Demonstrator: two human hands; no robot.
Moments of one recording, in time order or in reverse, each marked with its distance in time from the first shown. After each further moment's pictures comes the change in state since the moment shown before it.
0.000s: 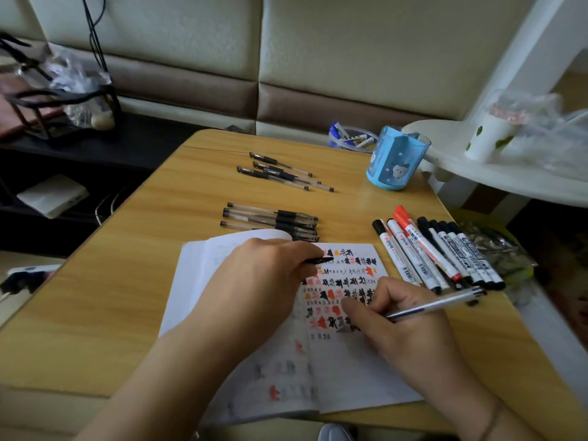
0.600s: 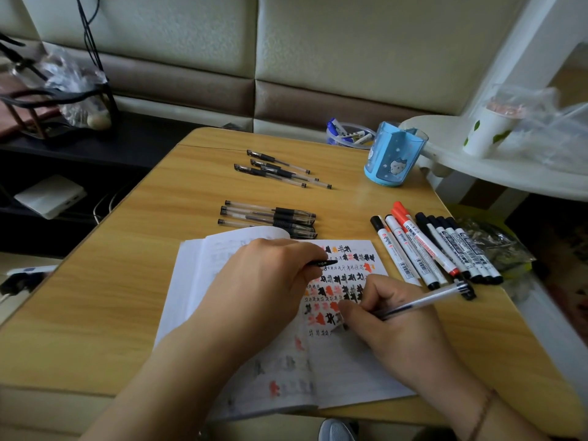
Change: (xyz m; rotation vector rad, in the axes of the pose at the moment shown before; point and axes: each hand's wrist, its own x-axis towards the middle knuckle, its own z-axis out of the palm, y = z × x) left_hand -0.001 0.006 0.003 -0.005 -0.041 0.002; right_hand 0.001 0.005 0.002 -0.112 -0.051 -0.003
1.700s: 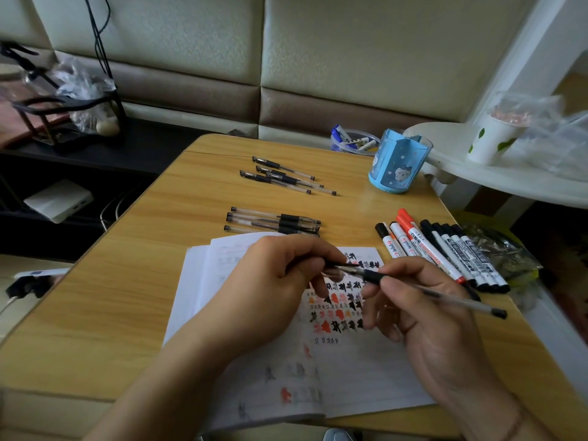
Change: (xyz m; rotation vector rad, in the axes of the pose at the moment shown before) left_hand 0.004 0.007 -0.013 -0.521 -0.109 -0.219; right_hand 0.002 -0.021 -0.012 0.592 0.002 -0.008
